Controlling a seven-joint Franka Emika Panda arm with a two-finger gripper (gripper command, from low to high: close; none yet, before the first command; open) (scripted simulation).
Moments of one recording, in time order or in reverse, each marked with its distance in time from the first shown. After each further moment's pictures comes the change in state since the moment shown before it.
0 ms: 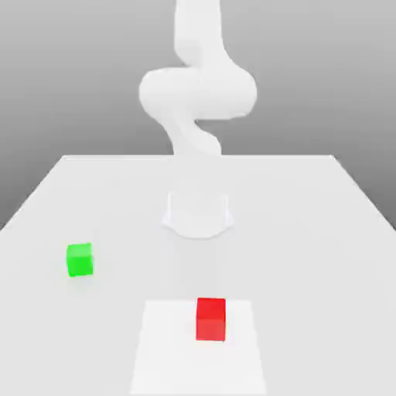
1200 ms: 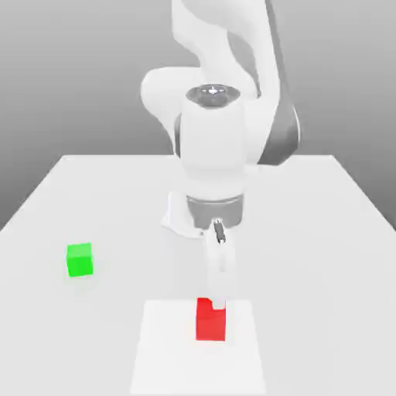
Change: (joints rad) arm -0.204 0.744 0.271 -0.462 -0.032 0.469 1.561
